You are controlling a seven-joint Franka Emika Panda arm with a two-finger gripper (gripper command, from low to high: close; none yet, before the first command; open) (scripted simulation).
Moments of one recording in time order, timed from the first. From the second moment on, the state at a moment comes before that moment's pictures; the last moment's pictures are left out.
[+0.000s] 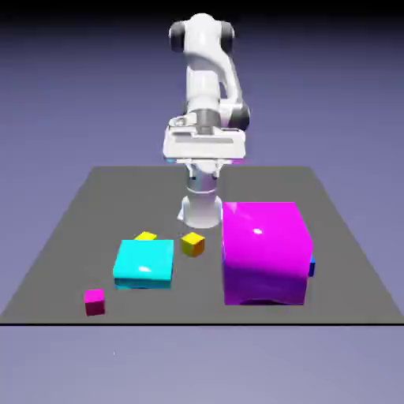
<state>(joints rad) 0.02 -0.53 0.03 -2.78 -0.02 2.98 0.74</state>
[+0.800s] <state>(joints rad) 0.20 0.31 0.67 -2.23 -0.51 2.09 0.59</state>
